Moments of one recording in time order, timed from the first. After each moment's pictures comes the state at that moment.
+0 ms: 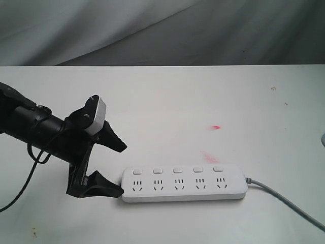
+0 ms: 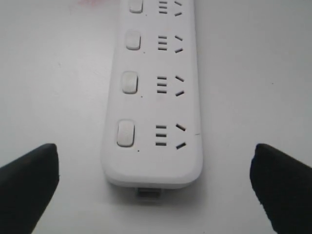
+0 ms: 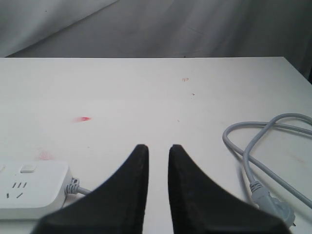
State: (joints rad) left arm -0.07 1.88 -0.91 -1.12 0.92 2.09; right arm 0.01 0.01 0.00 0.04 0.34 -0.02
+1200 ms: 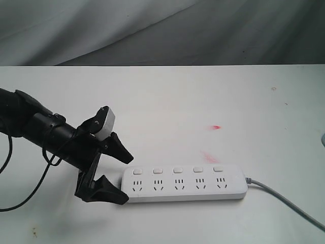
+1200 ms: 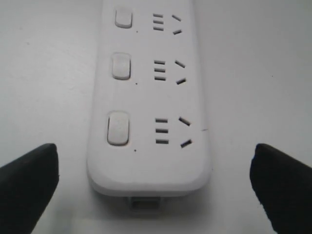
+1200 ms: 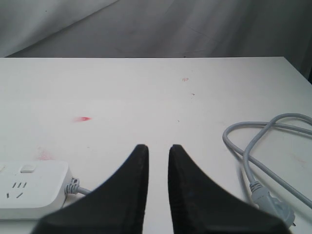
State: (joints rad) left arm -0.07 2.05 -0.99 -1.12 0.99 2.09; right arm 0.01 0.01 0.00 0.04 0.34 -0.02
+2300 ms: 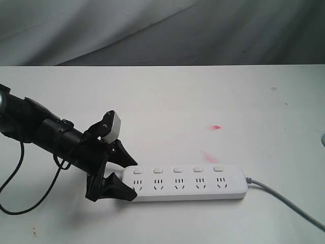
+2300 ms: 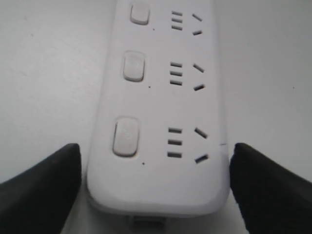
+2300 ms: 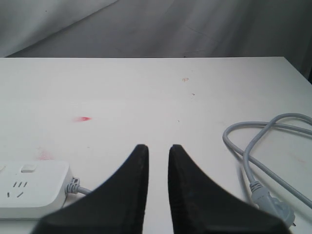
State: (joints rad) left arm -0.10 2.09 -0.99 -1.19 0.94 2.09; right arm 0.01 0.01 0.00 0.04 0.34 -0.02
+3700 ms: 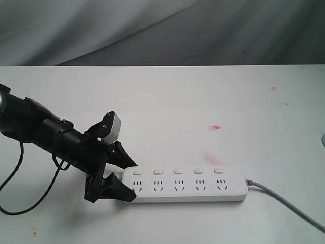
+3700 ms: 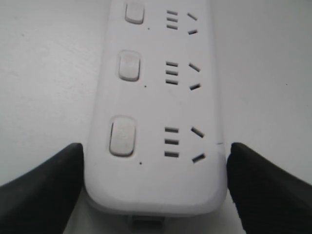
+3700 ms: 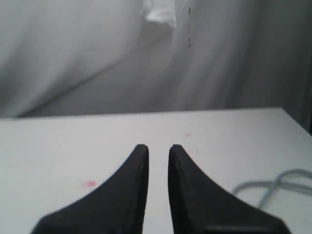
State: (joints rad) left arm -0.10 2.09 -0.99 -1.18 0.96 2.09; right arm 0.01 0.01 0.00 0.08 0.14 -0.02
